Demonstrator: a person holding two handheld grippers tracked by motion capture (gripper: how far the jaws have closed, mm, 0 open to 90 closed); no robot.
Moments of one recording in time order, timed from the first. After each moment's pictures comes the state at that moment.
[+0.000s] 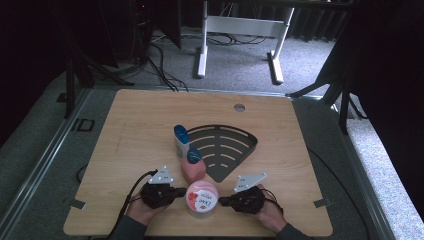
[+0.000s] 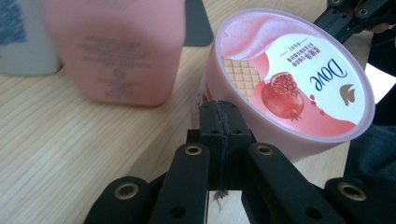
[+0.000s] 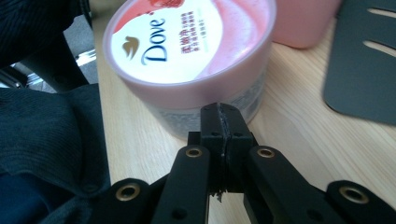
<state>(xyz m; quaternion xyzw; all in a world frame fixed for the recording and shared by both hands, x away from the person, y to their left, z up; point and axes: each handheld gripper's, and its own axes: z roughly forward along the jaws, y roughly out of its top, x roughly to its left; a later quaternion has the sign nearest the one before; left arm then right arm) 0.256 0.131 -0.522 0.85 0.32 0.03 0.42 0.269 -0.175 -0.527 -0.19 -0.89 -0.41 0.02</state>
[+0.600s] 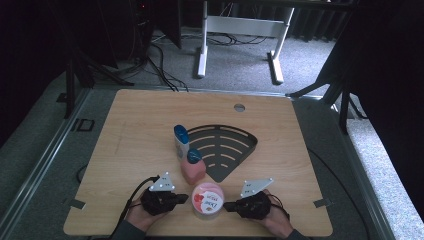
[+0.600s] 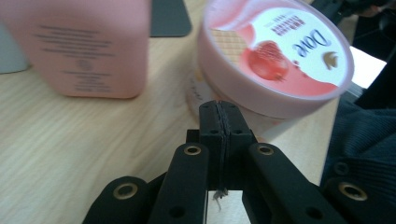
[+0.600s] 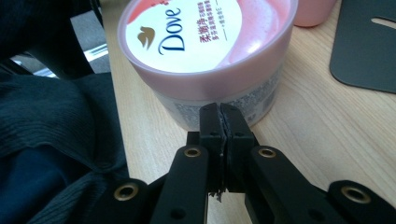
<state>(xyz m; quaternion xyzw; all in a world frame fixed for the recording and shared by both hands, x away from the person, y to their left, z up) 0.240 0.131 -0.523 0.86 0.29 0.02 0.42 0.256 -0.187 -0.530 -0.19 -0.89 -0.41 0.03</state>
